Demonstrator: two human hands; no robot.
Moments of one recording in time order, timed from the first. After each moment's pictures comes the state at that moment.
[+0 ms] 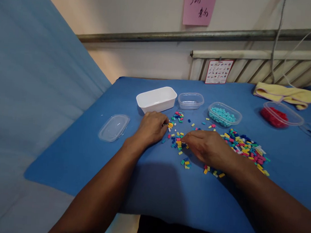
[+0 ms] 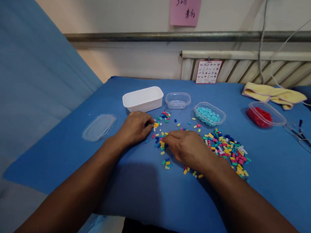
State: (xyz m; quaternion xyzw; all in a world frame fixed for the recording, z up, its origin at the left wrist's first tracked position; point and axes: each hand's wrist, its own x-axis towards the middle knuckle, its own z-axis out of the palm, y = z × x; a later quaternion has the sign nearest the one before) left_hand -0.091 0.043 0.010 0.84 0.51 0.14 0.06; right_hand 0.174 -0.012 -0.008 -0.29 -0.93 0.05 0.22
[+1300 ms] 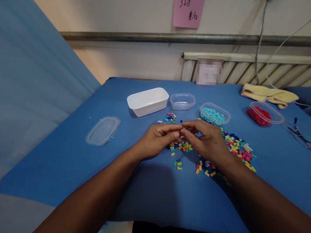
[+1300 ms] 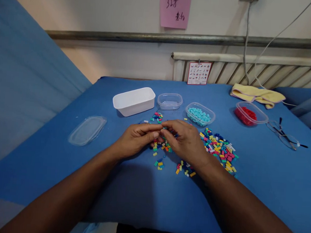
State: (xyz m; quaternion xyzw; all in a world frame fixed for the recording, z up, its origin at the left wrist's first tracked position) left_hand -0.053 0.007 -0.005 0.60 0.34 0.37 0.62; right_hand 0.168 -0.011 0.002 -0.40 -0.79 0.09 0.45
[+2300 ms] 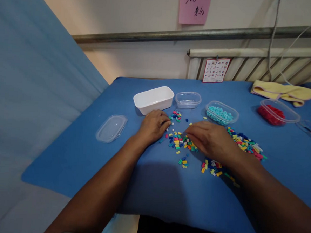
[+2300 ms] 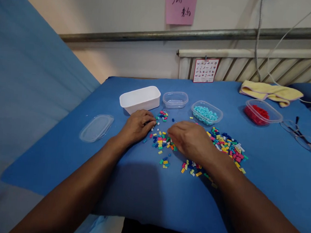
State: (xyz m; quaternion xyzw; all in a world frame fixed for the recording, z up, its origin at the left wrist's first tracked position) left_hand -0.092 0.060 -0.022 0.86 0.45 0.24 0.04; right_hand 0.188 -0.004 0.002 -0.36 -0.90 0.03 0.24
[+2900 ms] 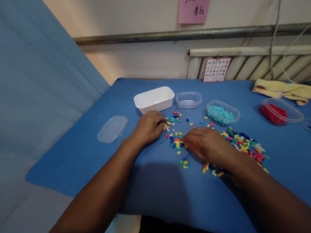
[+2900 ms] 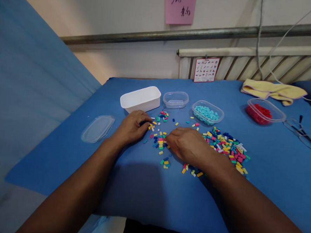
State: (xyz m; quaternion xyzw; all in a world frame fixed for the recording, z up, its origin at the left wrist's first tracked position) left_hand -0.105 0.053 -0.009 0.85 0.48 0.20 0.08; right_hand 0.178 -0.007 -0.001 -0.33 -0.93 0.09 0.15
